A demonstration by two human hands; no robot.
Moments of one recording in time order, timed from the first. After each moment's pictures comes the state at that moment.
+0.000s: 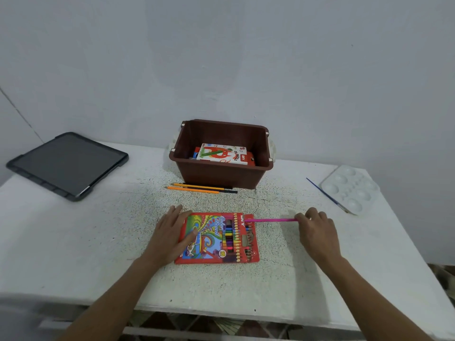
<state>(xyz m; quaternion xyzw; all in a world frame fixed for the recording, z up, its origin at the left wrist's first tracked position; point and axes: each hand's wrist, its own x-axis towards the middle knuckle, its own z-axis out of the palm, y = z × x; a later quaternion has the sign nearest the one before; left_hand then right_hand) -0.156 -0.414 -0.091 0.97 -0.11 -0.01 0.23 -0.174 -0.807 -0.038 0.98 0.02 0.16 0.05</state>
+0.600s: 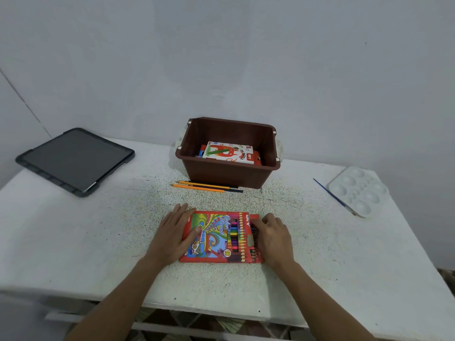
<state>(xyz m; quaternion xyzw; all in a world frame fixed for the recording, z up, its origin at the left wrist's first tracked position) -0.155 -0.411 -0.100 0.97 -0.11 0.01 0.22 -0.172 -0.701 -0.059 0.99 0.09 0.10 -0.11</state>
